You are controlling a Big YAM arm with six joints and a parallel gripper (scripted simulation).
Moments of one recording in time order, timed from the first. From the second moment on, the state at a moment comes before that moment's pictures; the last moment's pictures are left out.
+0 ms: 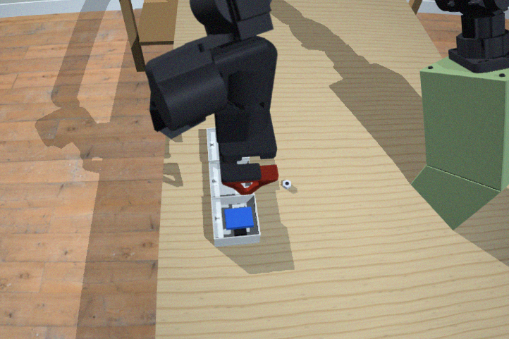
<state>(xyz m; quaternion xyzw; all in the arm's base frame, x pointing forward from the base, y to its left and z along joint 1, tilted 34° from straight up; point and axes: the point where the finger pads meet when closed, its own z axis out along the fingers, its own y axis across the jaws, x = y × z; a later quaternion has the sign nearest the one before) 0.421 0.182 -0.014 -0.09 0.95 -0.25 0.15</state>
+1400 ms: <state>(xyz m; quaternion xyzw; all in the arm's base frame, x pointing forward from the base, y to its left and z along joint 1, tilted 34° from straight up) 0.421 0.181 -0.015 -0.09 0.95 -0.25 0.15</state>
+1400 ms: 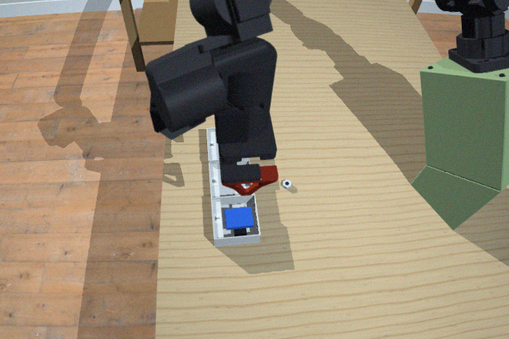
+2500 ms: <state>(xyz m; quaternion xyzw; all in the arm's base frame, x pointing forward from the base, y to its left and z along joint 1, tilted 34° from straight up) 0.421 0.181 -0.016 -0.09 0.95 -0.25 0.15</state>
